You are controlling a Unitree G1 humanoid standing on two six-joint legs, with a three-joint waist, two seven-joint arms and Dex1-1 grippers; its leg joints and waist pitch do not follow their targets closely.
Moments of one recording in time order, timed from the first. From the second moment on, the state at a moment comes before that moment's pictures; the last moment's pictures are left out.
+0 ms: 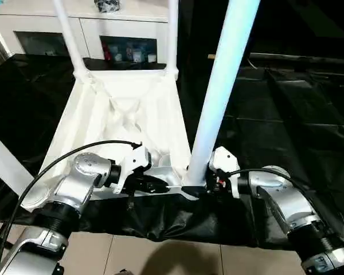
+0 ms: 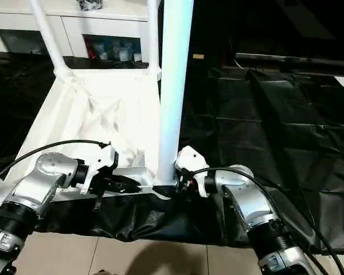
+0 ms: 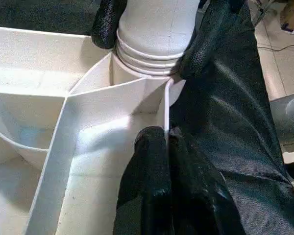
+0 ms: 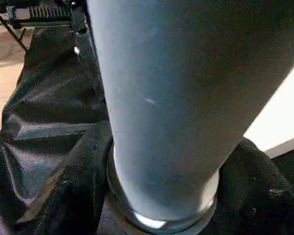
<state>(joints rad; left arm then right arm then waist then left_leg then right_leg) -0.51 0.40 -0.25 0.51 -0.05 0.10 -1.35 -0.38 -0.35 0.27 0.33 0.09 0.12 1.08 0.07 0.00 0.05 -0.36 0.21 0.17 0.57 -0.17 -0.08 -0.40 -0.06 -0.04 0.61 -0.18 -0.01</state>
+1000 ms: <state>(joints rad) -0.49 0.21 -0.21 0.45 0.06 0.22 -0.90 -0.41 -0.05 0.10 0.47 0.01 0.15 0.44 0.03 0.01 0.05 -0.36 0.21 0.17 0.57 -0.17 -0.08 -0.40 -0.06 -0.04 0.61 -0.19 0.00</state>
